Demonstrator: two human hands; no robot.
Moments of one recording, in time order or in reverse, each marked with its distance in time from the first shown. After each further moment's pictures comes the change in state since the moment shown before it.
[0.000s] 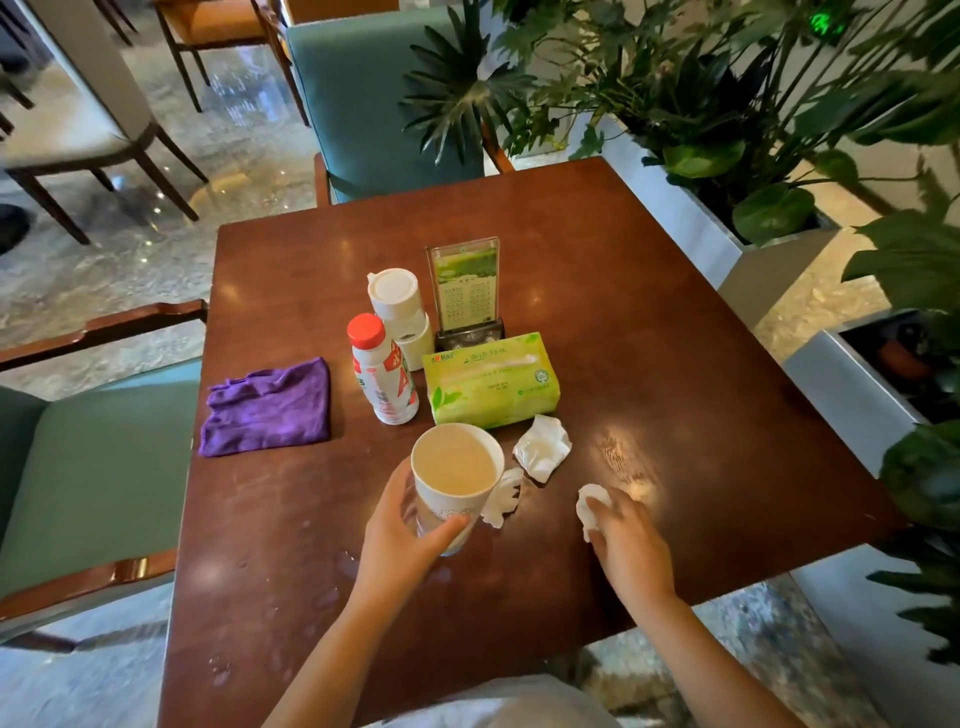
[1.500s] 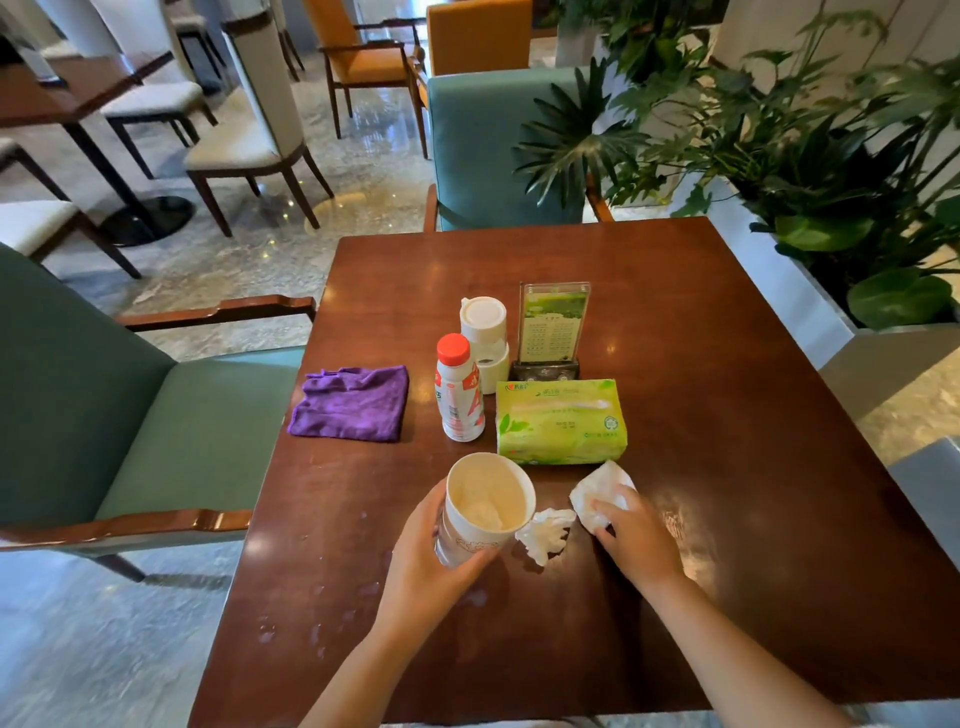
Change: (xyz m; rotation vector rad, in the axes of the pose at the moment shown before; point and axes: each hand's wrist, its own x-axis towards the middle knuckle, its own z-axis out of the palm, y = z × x) left_hand -0.031 0.021 -0.009 0.048 0.211 0.035; right_hand 0.085 -0.026 -0.001 0.067 -0.187 -0.204
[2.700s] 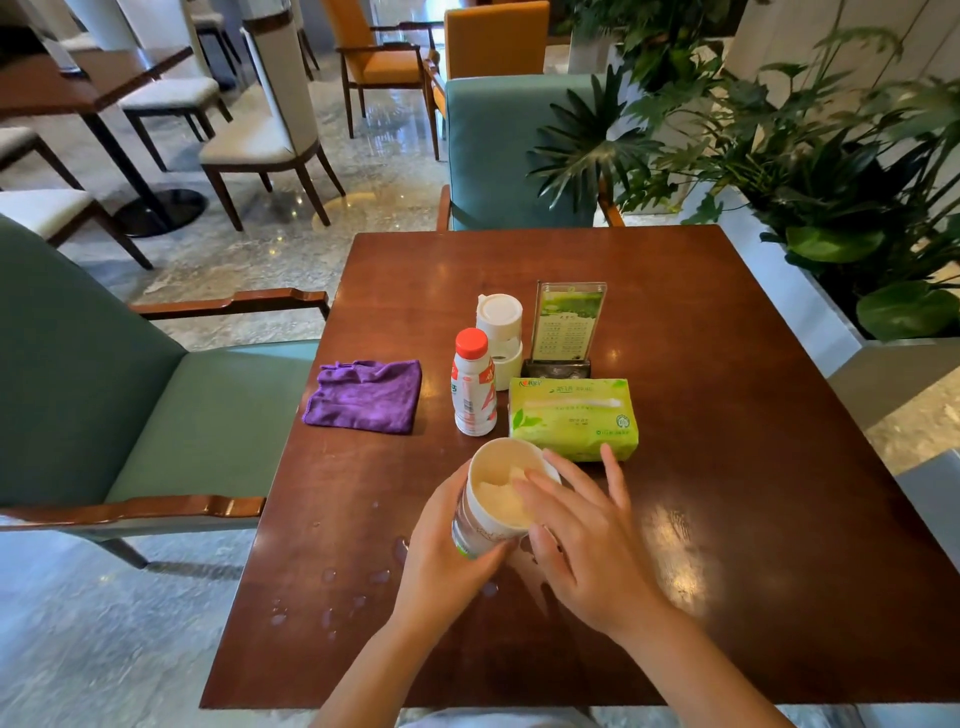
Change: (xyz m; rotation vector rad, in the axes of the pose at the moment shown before) left_hand -0.007 0.004 0.001 -0.030 0.050 0.163; right_hand -0.086 -0.116 -0.085 0.058 0.442 -0.623
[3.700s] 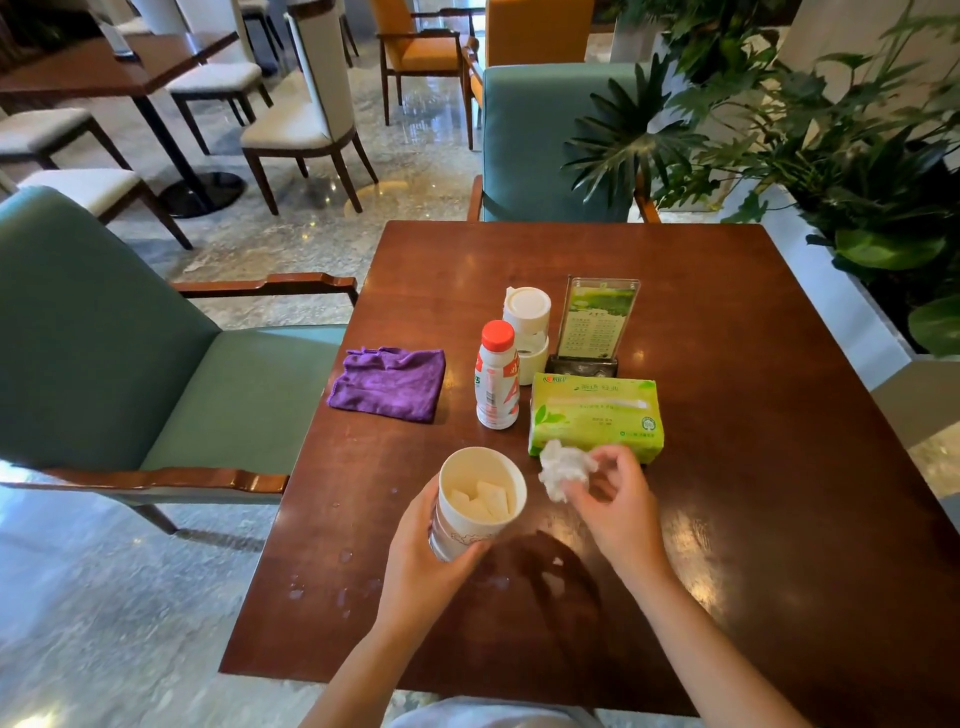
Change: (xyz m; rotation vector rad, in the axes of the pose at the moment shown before) left_hand -0.014 -0.028 -0.020 0.106 0.108 -0.135; right_hand 0.013 0.041 0.046 0.746 0.177 0.639
